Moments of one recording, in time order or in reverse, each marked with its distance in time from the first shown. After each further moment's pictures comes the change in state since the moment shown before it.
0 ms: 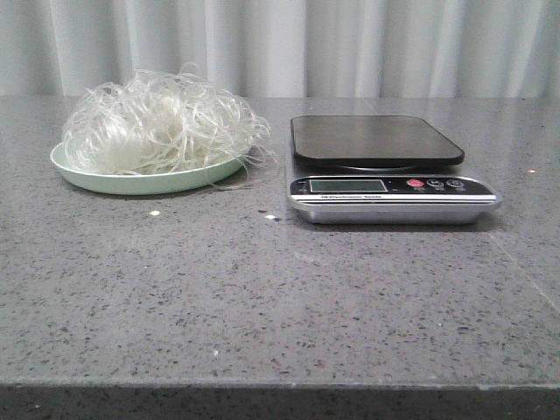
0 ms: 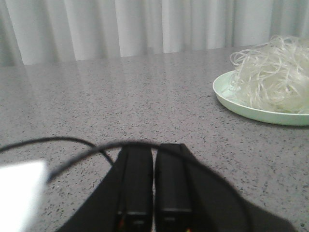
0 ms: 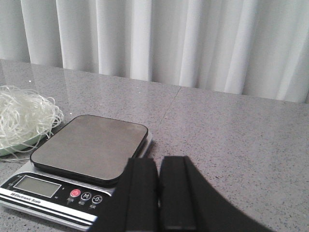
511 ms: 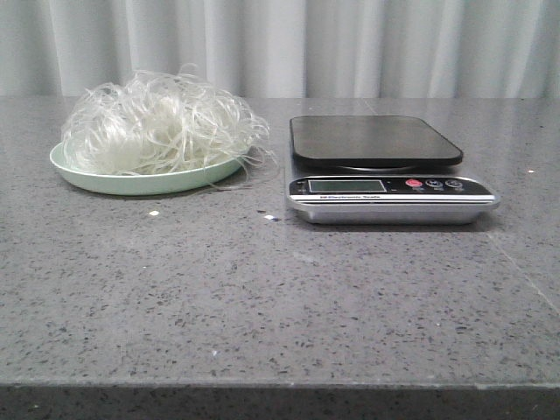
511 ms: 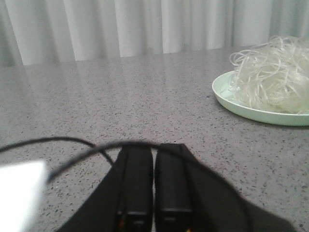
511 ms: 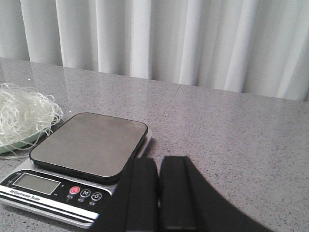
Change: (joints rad) left arm 0.000 0.000 0.000 0.000 0.000 0.000; right arm -0.002 0.000 0.008 0.000 -0.006 0.000
